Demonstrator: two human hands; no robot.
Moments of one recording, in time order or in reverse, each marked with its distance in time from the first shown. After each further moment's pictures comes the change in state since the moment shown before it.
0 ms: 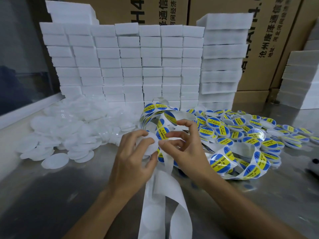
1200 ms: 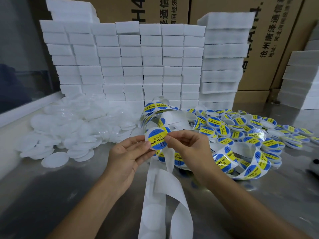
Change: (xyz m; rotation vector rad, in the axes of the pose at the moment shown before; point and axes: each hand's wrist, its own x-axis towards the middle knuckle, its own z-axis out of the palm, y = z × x) left_hand 0.012 -0.003 -0.003 -1.314 -0.007 -1.204; right_hand 0.006 -0.002 -0.008 -0.007 0.028 0.061
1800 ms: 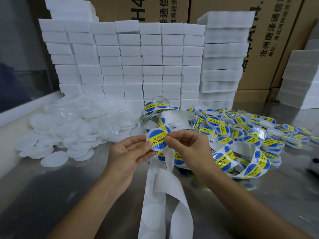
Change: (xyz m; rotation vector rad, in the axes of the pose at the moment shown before) left_hand -0.003 0.002 0.001 0.071 -0.004 0.018; right_hand 0.000 0.002 -0.001 -0.050 0.000 -0.043
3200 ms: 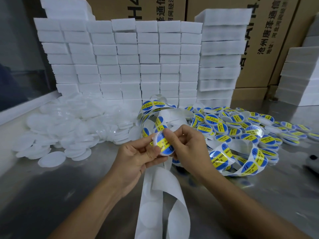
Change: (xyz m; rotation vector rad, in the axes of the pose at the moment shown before) left_hand -0.015 -0.002 0.017 0.013 -0.283 -0.013; right_hand -0.001 0.000 0.004 -0.188 0.066 -0.088
